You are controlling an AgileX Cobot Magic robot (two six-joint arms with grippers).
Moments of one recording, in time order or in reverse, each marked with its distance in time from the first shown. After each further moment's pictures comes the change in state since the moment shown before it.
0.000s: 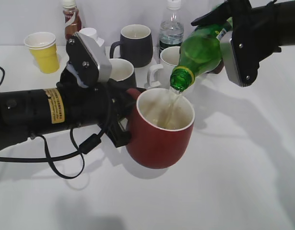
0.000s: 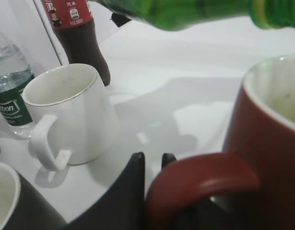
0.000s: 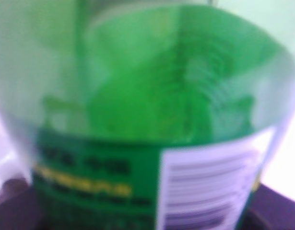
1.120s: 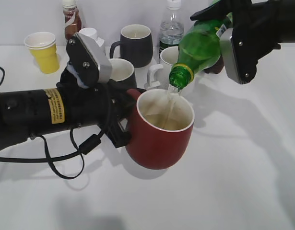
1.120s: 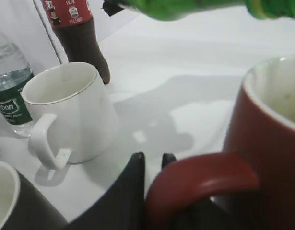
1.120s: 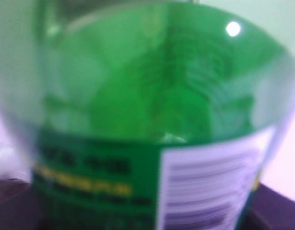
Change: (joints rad) left arm 0.000 0.000 0.000 0.001 0.003 0.001; right arm 0.000 -0.001 0.000 0.077 -0.010 -0.094
